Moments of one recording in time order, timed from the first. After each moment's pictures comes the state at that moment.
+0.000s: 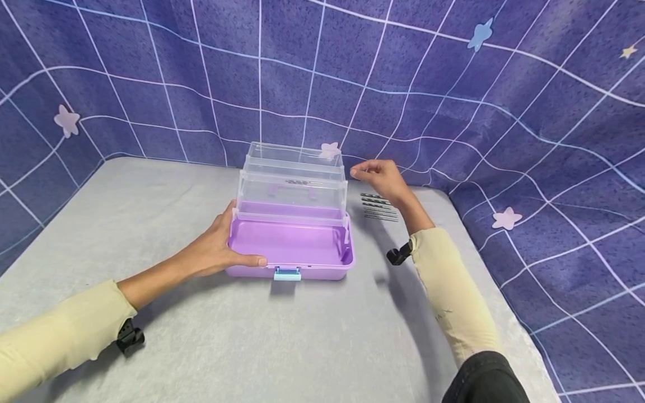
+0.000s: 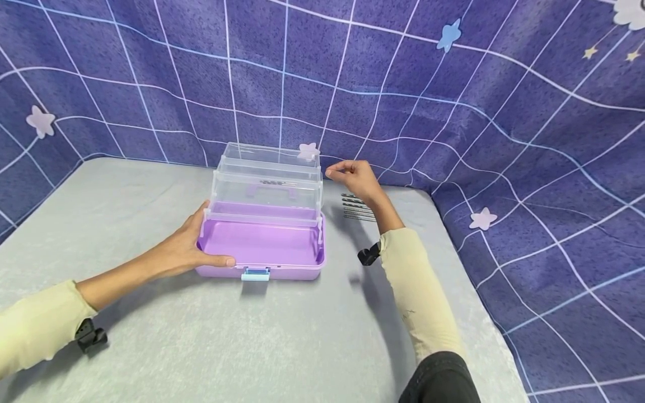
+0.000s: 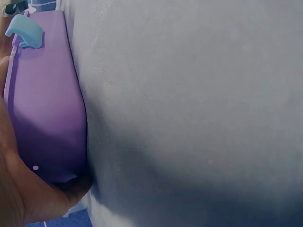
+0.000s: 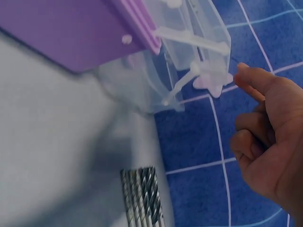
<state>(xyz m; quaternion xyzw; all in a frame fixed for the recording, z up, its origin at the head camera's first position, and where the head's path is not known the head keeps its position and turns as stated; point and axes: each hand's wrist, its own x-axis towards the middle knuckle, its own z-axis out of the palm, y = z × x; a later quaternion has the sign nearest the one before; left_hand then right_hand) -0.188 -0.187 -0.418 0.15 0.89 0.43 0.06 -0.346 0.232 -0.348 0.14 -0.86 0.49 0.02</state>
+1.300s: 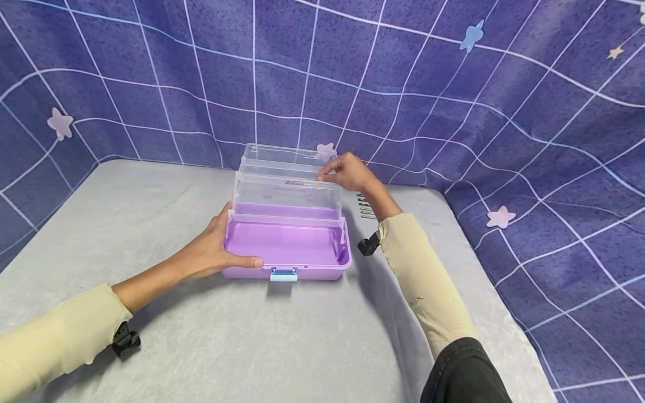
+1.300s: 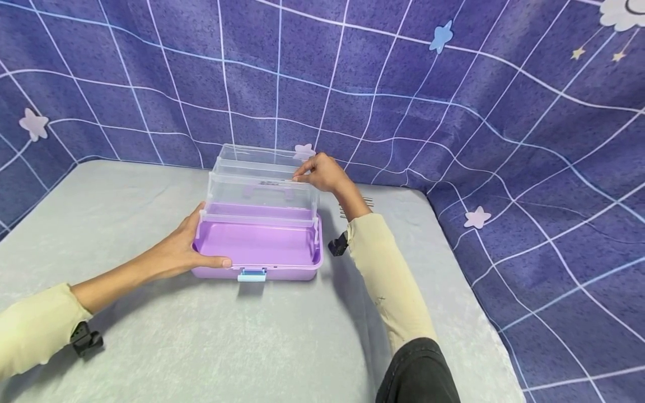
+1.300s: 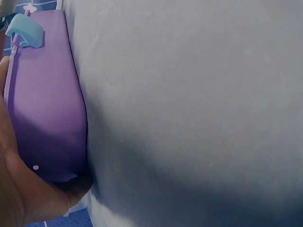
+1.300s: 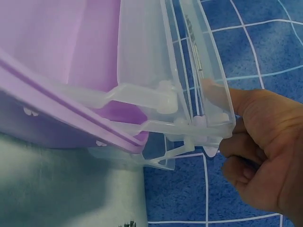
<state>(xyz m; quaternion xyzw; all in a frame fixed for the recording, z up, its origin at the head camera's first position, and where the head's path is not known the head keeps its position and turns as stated) -0.187 -0.186 -0.418 0.14 0.89 0.43 0.07 -0.353 0.163 -0.324 0.22 -0.93 0.29 -0.01</state>
